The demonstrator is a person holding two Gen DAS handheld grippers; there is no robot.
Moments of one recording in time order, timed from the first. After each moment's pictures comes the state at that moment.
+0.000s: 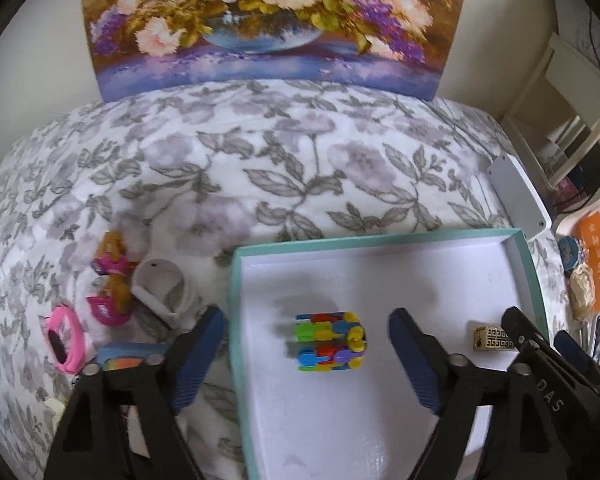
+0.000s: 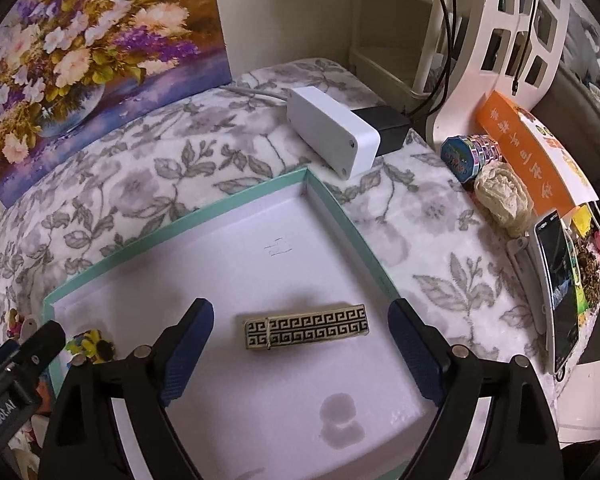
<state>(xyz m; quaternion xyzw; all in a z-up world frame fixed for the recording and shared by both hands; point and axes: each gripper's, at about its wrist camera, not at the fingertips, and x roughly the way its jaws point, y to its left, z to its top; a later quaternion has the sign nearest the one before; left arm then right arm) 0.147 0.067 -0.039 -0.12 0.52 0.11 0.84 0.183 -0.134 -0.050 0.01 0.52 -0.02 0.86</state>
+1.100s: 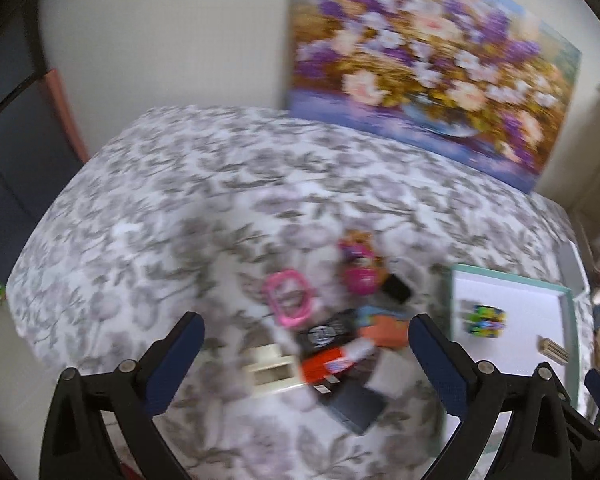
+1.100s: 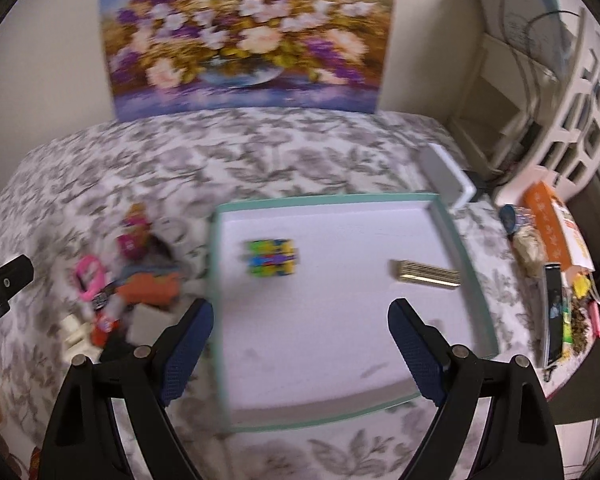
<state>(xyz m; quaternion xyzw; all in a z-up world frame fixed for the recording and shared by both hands) -0.017 0.201 0.030 -0.17 0.45 0.29 0.83 0.059 0.000 0.009 -0.10 0.47 0.12 0.87</state>
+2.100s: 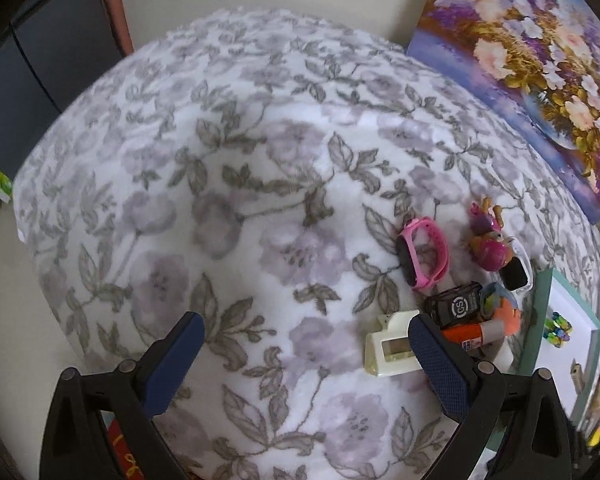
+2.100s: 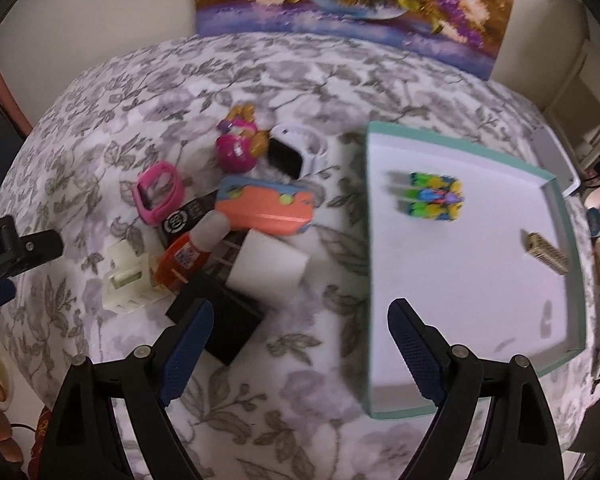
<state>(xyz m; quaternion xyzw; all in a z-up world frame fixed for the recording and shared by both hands) -0.066 0.291 -0.042 -0.29 0.52 0.33 0.73 0.030 0.086 -0.062 -0.14 0.55 0.21 0.80</state>
